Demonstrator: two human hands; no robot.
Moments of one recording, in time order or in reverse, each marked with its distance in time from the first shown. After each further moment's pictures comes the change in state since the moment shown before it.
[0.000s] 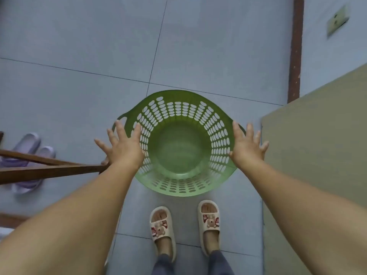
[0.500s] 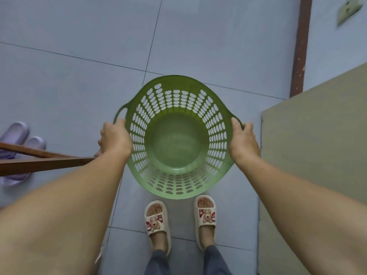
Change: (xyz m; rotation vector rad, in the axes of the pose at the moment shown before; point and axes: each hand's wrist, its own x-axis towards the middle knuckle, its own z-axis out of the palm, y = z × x) left_hand 0.033 -0.005 0.013 -0.361 0.056 -0.260; right_hand 0.017 -0.002 0.020 0.212 0.091 -0.008
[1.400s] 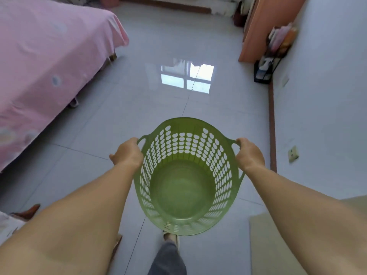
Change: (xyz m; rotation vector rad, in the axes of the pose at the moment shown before) left_hand -0.043 0.208 -0.337 -0.104 0.255 0.221; right_hand 0.042 -0.170 -0.385 0.096 0.256 -0.242
